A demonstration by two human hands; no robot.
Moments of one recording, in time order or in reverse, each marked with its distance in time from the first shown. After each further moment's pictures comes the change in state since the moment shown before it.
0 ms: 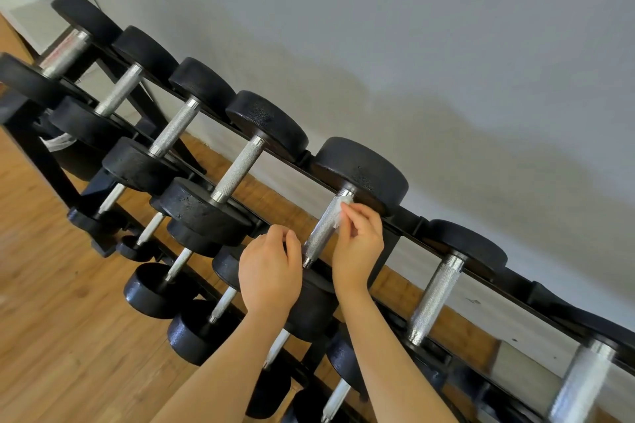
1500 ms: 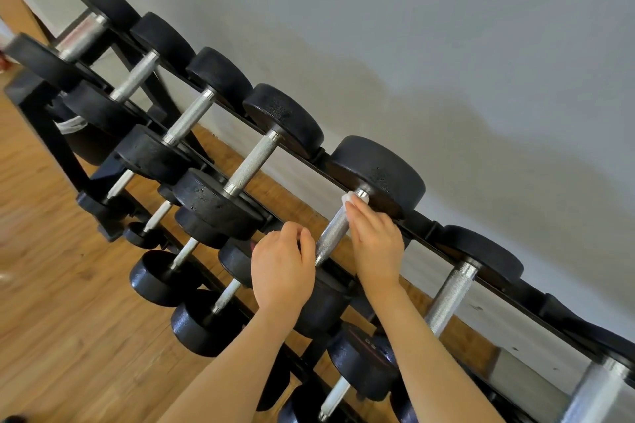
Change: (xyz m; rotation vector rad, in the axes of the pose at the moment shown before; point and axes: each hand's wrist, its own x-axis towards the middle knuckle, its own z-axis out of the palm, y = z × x) left_hand 0.001 -0.004 0.001 0.007 -0.012 0.021; right_hand 0.025 0.024 -0.021 -0.688 -0.288 -0.689
